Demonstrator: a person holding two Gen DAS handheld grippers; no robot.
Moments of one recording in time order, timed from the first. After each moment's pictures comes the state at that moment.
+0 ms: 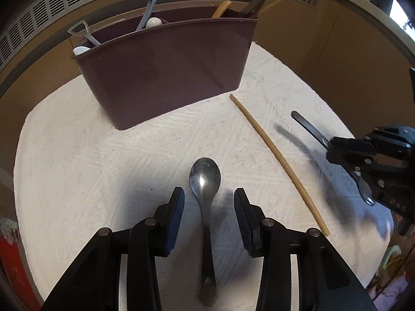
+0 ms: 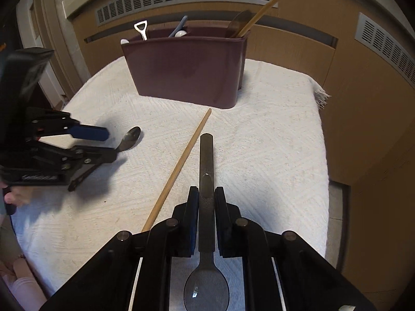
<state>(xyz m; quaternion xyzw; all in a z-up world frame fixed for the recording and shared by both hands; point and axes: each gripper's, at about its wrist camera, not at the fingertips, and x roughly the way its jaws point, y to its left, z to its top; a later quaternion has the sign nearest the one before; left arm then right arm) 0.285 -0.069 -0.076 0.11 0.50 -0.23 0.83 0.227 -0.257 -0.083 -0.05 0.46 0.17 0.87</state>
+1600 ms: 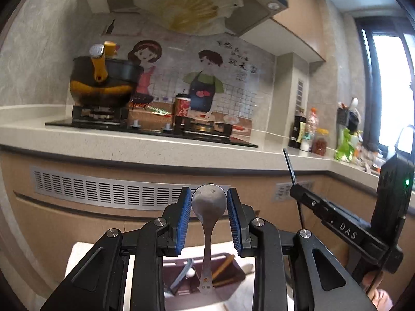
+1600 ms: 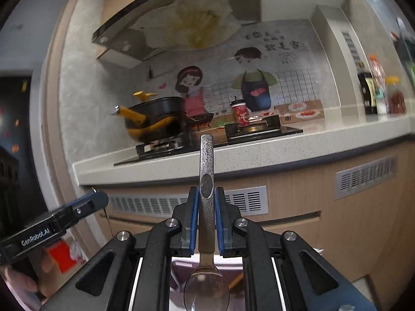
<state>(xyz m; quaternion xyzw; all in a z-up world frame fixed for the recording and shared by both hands) 0.299 -0.005 0.173 -0.07 0.11 -0.20 0.97 0.281 -0.261 0.141 0.11 0.08 0.14 0.98</state>
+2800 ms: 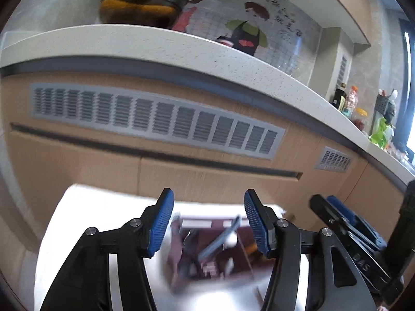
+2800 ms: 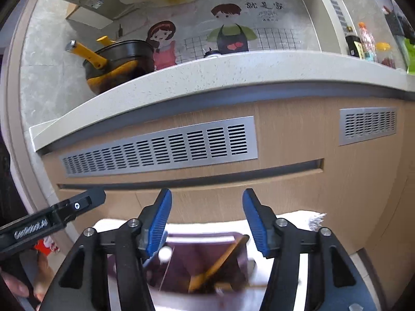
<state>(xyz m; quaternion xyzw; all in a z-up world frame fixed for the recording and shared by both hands) 0.363 0.010 0.051 -0.12 0.24 -0.14 0.95 0.343 -0.222 0.027 0.08 0.16 0.06 0.98</state>
